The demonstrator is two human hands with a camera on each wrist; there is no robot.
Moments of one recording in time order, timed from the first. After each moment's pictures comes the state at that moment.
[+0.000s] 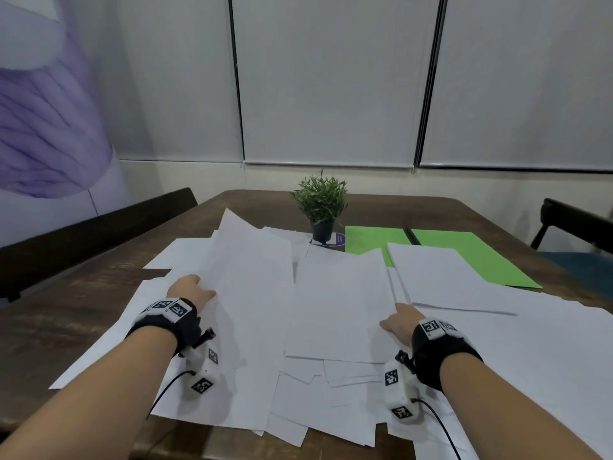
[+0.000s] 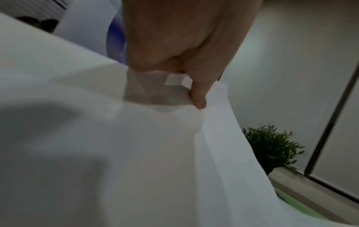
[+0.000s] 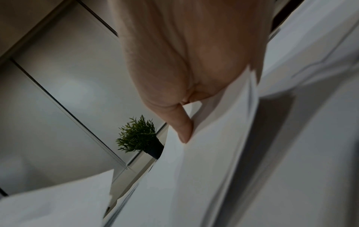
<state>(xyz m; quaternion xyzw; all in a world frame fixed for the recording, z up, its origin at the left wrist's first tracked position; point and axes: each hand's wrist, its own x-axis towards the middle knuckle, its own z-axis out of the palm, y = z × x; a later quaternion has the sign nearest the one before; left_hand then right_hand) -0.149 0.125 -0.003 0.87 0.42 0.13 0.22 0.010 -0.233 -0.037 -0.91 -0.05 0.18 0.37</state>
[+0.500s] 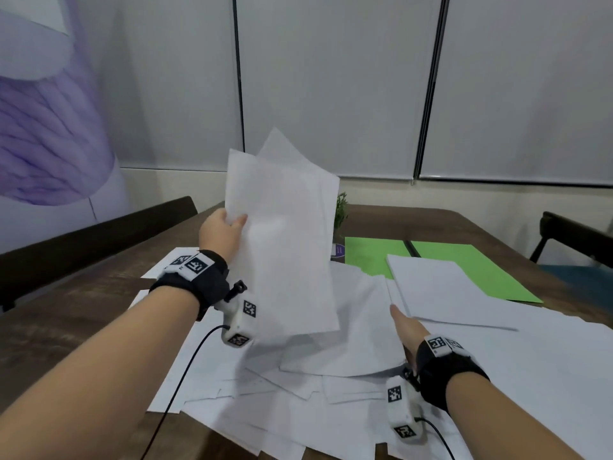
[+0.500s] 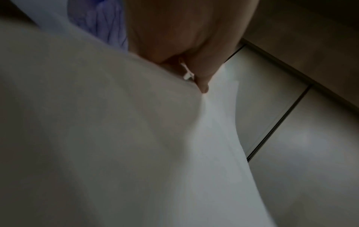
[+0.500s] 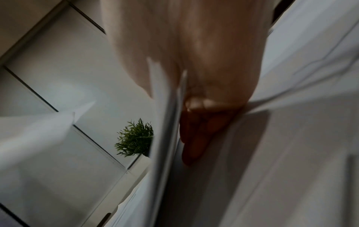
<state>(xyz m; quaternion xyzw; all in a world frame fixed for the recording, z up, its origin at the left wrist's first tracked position) -0.100 0.079 0.094 0.79 0.23 0.43 0.38 0.067 -0.237 -0.081 -0.84 0.00 0.20 0.50</state>
